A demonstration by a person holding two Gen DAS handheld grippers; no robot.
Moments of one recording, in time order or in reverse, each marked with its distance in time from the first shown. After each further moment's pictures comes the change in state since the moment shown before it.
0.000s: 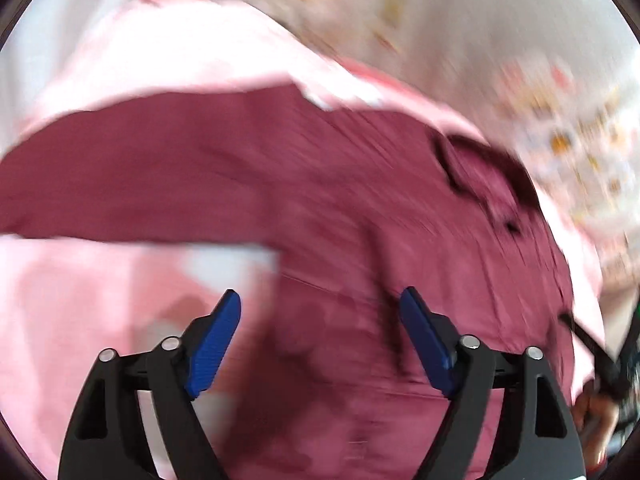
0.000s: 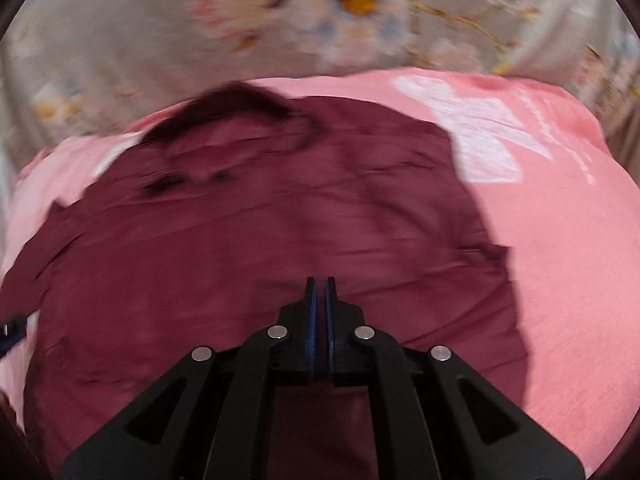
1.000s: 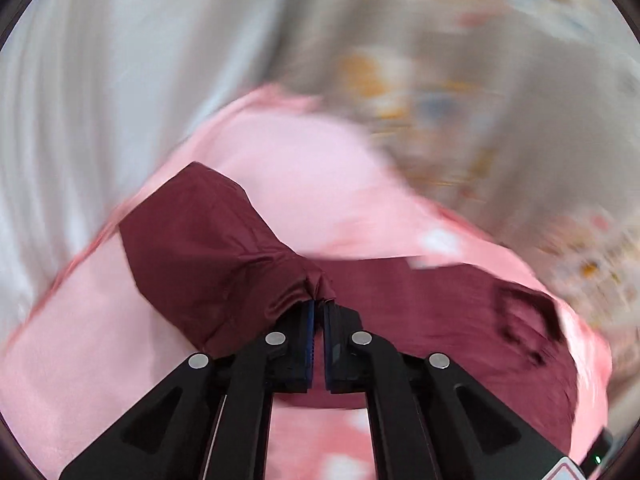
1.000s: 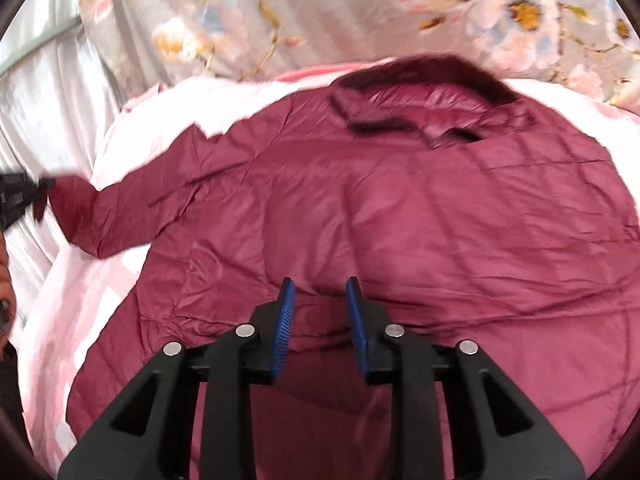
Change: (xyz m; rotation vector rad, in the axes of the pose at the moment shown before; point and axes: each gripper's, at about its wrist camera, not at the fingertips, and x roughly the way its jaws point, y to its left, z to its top) left arm -0.079 0.055 0.103 -0.036 -0.247 0.054; right arm -0.009 0.106 -0.043 -0.101 0.001 0.208
